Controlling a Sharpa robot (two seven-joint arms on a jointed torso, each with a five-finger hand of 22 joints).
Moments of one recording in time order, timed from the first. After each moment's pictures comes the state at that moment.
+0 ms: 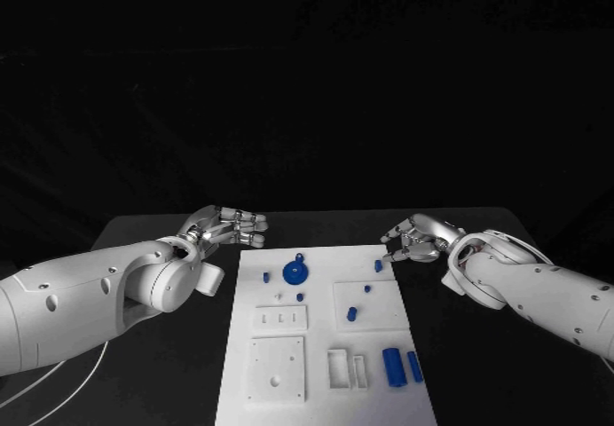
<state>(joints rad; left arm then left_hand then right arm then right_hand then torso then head) 1.40 -0.77 -0.21 1.36 -0.11 -0.29 0.29 1.36 0.05 0.03 -0.18 0.23 1.04 0.14 0.07 0.08 1.18 0.10 0.06 0.06 1.21 0.08 0.20 0.08 0.07 0.98 0.06 0.38 0.30 1.09 -0.81 0.20 1.17 -1.32 -0.24 0.13 1.29 -0.06 0.00 -0.19 0.38 1.03 0.11 0.06 0.06 1.26 0.01 1.04 1.12 1.44 -0.07 1.07 1.06 0.08 1.46 -0.09 0.80 1.31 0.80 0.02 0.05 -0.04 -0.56</state>
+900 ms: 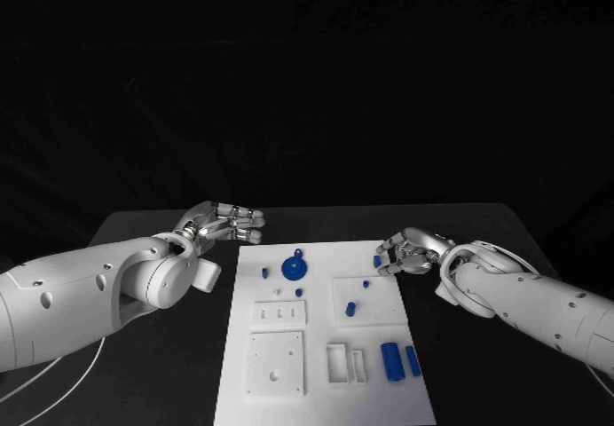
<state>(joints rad) 1.40 -0.78 -0.21 1.36 -0.11 -0.28 0.29 1.36 0.05 0.03 -0.18 0.23 1.04 0.14 0.07 0.08 1.18 0.10 0.06 0.06 1.21 0.08 0.19 0.08 0.07 0.98 0.06 0.38 0.30 1.04 -0.76 0.20 1.10 -1.34 -0.22 0.15 1.30 -0.05 -0.02 -0.16 0.38 0.98 0.11 0.06 0.06 1.25 0.01 1.04 1.12 1.44 -0.07 1.07 1.07 0.07 1.47 -0.09 0.80 1.31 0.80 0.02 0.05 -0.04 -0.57</state>
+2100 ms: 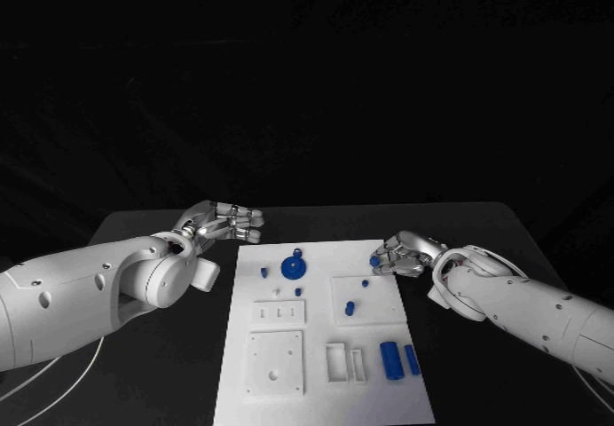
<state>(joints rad) 1.40 -0.78 -0.21 1.36 -0.12 -0.28 0.29 1.36 0.05 0.03 -0.18 0.23 1.04 0.14 0.07 0.08 1.18 0.10 0.06 0.06 1.21 0.08 0.19 0.08 0.07 0.98 0.06 0.38 0.30 1.02 -0.73 0.20 1.07 -1.32 -0.24 0.15 1.25 -0.03 0.14 -0.17 0.26 1.06 0.11 0.06 0.06 1.26 0.00 1.05 1.13 1.44 -0.07 1.08 1.08 0.07 1.47 -0.09 0.81 1.31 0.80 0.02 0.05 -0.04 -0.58</state>
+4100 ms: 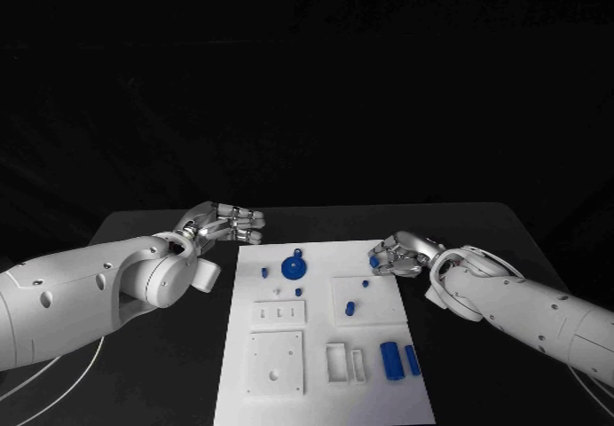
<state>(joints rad) 1.40 -0.78 -0.21 1.35 -0.12 -0.27 0.27 1.36 0.05 0.02 -0.18 0.22 1.04 0.14 0.07 0.08 1.18 0.10 0.06 0.06 1.21 0.08 0.19 0.08 0.07 0.98 0.06 0.38 0.31 1.02 -0.71 0.20 1.06 -1.32 -0.24 0.15 1.27 -0.06 0.25 -0.24 0.26 0.97 0.12 0.06 0.06 1.25 0.00 1.05 1.12 1.44 -0.07 1.08 1.08 0.07 1.46 -0.09 0.82 1.31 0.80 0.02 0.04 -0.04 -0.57</state>
